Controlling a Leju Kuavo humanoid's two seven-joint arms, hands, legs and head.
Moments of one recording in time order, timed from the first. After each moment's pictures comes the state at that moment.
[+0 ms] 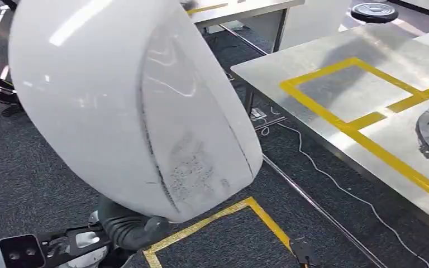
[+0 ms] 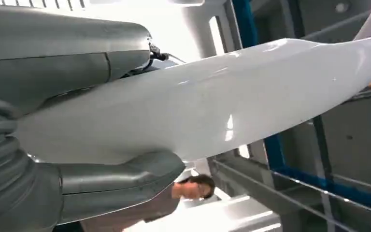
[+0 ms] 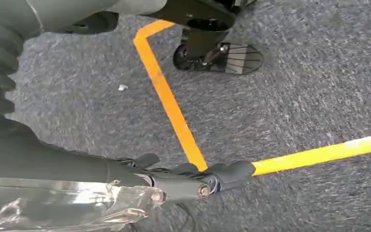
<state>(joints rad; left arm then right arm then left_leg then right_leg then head) -0.02 -0.22 -0.59 -1.89 -0.01 -0.47 -0.70 -0.16 0.18 -1.05 -0.29 1.20 -0.13 -0.26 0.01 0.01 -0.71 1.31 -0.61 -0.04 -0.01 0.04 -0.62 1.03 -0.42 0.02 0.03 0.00</state>
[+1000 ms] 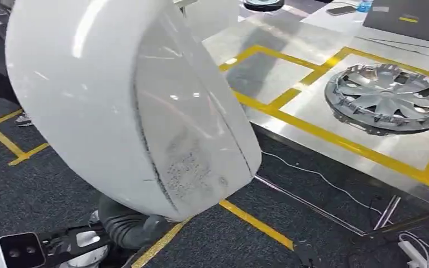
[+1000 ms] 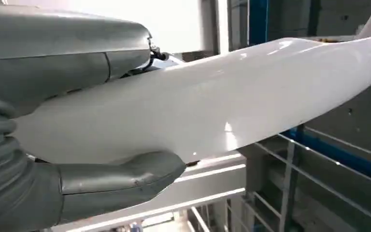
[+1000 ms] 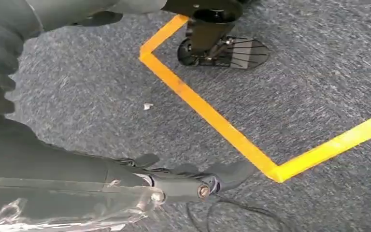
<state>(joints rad) -0.02 -0.22 -0.59 -1.89 0.00 -0.45 -0.70 -0.15 0.17 -1.05 -0.29 1.19 -0.14 -0.26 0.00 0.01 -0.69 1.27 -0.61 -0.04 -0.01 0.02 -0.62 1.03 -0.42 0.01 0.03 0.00</state>
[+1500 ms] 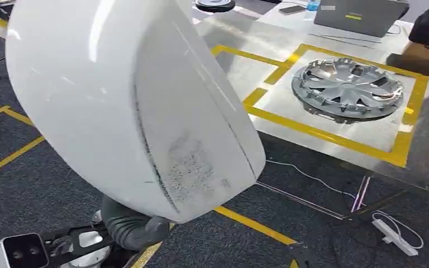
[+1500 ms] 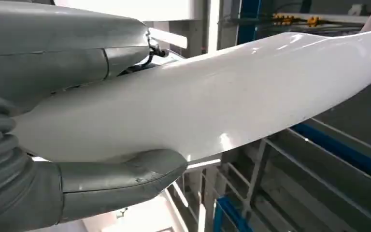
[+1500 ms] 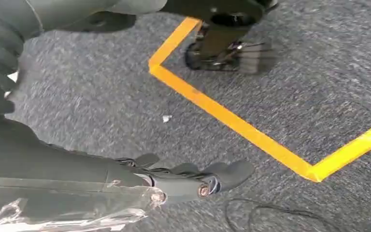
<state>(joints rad) -0.03 -0.22 -0.61 -1.89 -0.01 -0.44 -0.70 -0.14 0.17 -1.04 -0.29 1.20 -0.14 -0.26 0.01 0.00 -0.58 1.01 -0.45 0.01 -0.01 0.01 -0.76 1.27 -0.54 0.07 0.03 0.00</state>
